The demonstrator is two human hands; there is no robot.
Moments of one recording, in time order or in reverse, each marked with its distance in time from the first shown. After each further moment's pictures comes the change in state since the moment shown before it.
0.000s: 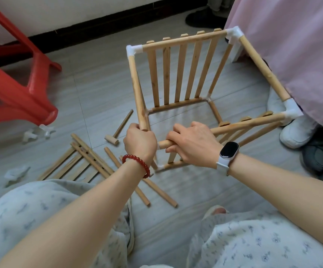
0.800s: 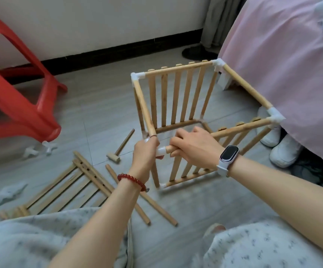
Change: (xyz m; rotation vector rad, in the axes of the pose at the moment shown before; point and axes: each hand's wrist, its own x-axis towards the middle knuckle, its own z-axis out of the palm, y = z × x) left_hand 0.011 0.003 -0.026 -0.328 -0.377 0.013; right_hand 0.024 0.004 -0.036 -0.147 -0.179 0.006
